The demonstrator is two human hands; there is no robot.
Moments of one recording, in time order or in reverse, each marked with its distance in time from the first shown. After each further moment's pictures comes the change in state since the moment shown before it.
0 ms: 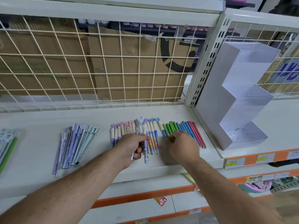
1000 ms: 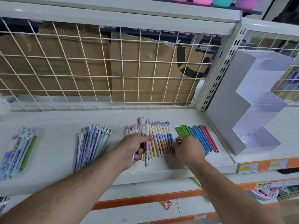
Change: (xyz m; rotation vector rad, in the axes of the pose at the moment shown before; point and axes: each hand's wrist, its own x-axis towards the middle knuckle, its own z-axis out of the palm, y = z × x) left_hand -0.018 0.012 -0.045 0.004 -0.036 0.030; right_hand -0.002 -0.030 0.008 0.077 -0.045 0.066
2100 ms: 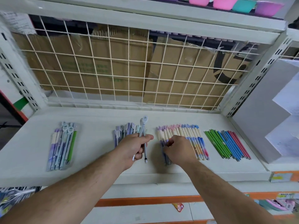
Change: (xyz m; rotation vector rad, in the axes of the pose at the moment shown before) left_hand -0.019 0.002 -0.122 -0.067 0.039 0.044; right_hand -0.037 -0.146 0.032 0.164 -0.204 0.019
